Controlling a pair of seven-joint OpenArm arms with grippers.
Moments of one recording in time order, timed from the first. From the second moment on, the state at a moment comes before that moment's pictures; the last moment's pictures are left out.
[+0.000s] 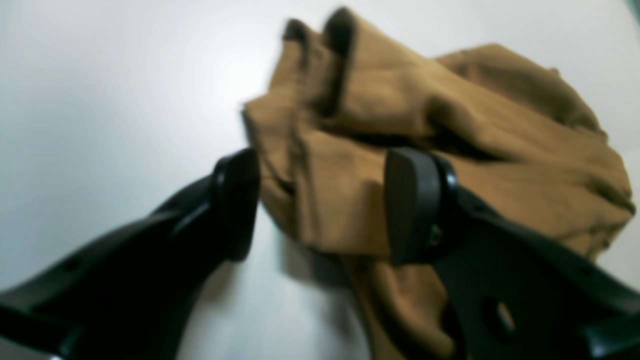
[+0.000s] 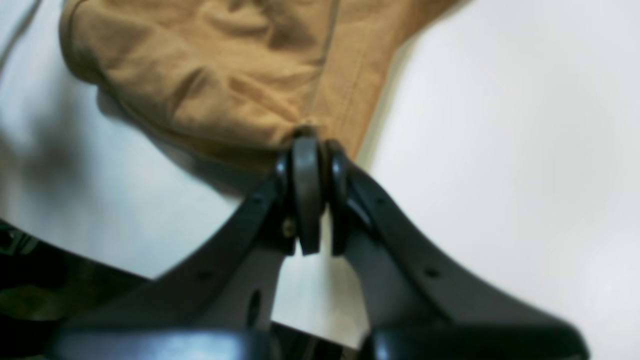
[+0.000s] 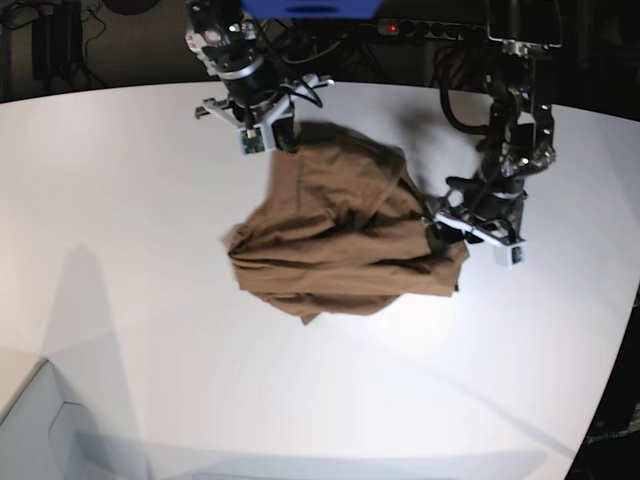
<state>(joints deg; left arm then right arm) 5.6 -11.1 -2.0 88.9 -33.7 1.3 32.1 -30.4 -0.9 -16.0 103.1 -0.5 -0.2 -22.6</state>
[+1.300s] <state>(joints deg) -31.0 -4.9 3.4 78.0 -34.0 0.8 32.5 -30.7 2.4 -15.8 103.0 -0.5 -0.2 -22.9</state>
